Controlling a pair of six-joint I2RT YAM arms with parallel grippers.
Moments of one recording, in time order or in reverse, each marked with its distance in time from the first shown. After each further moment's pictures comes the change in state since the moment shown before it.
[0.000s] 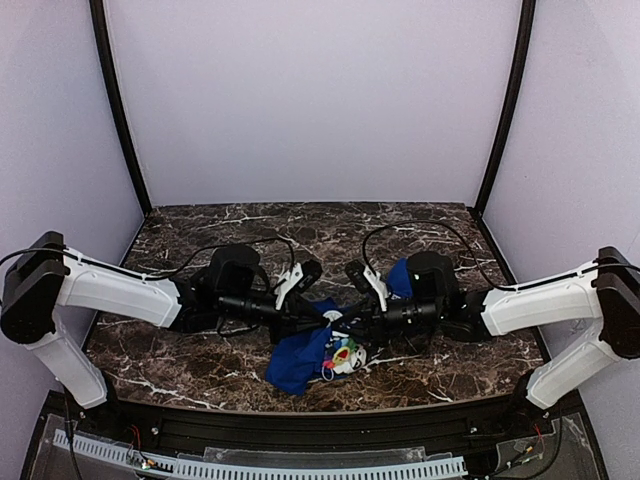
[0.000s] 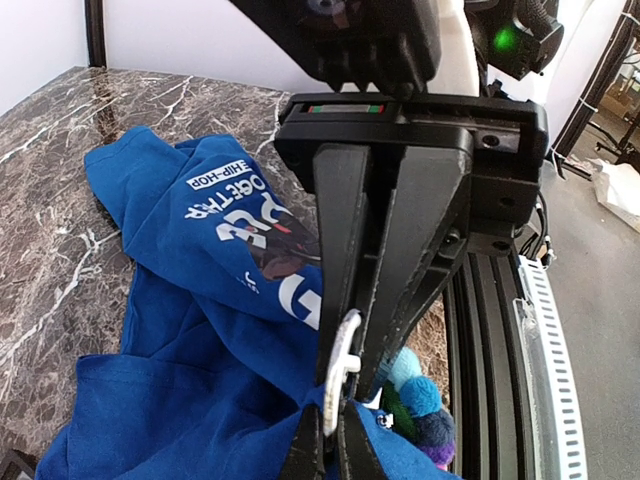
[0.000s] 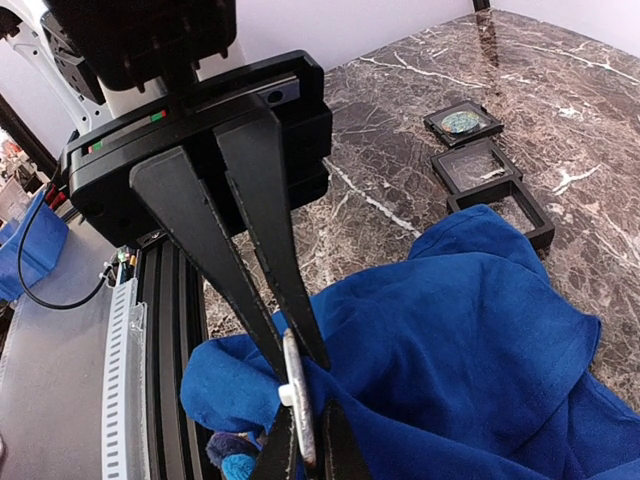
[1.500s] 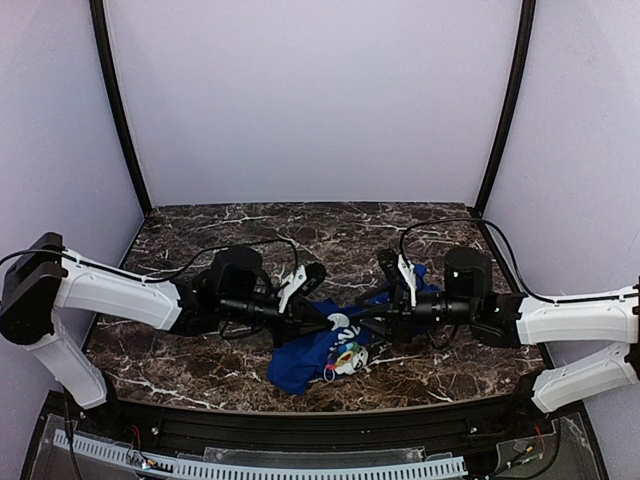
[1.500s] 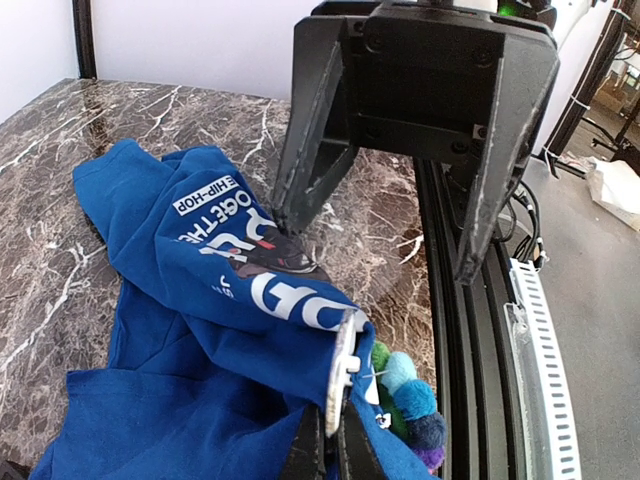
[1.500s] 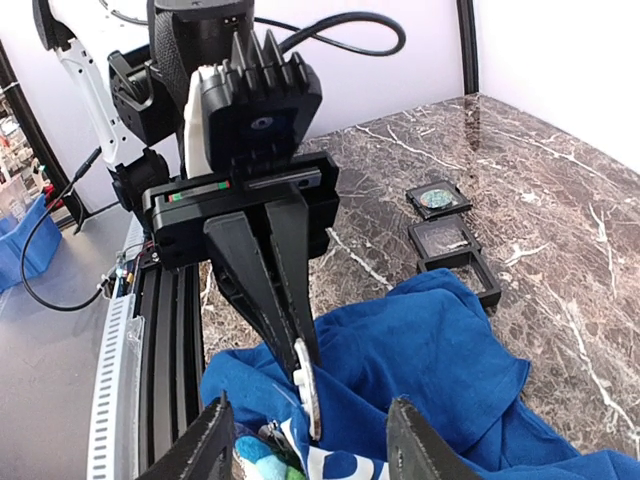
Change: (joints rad) left arm -0.027 -0.005 0.006 0.001 -0.023 0.005; right arm -0.038 -0.254 -0.096 -0.019 -0.009 -0.100
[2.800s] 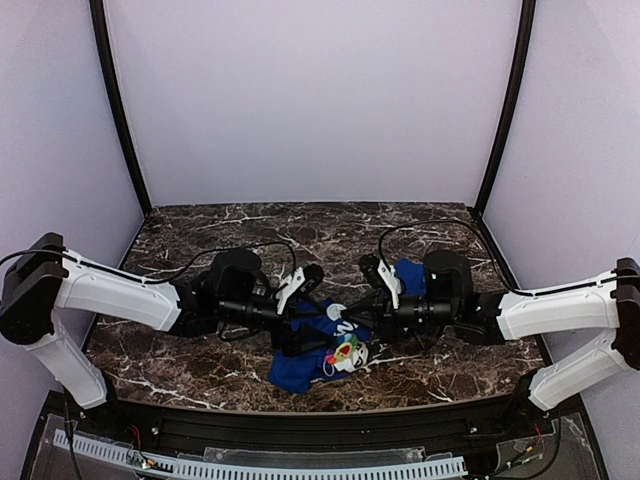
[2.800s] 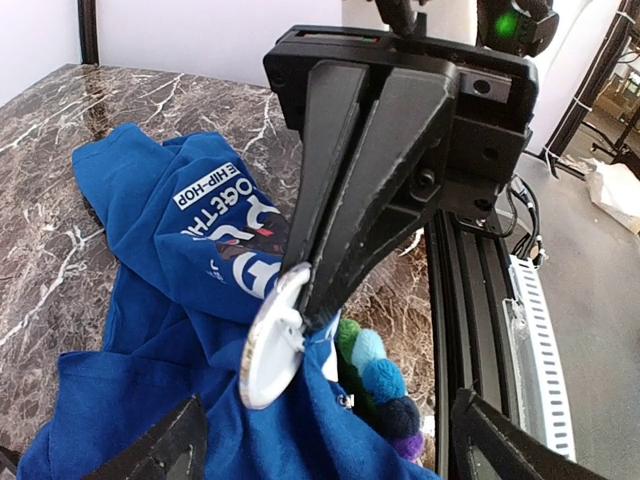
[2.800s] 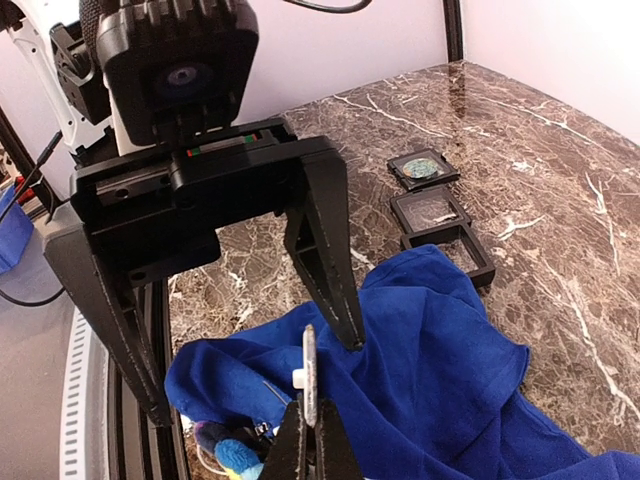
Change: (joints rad) left arm 0.007 0.000 -0.018 0.002 0.003 -0.019; right arm 0.035 0.146 0.048 0.030 0.070 -0.010
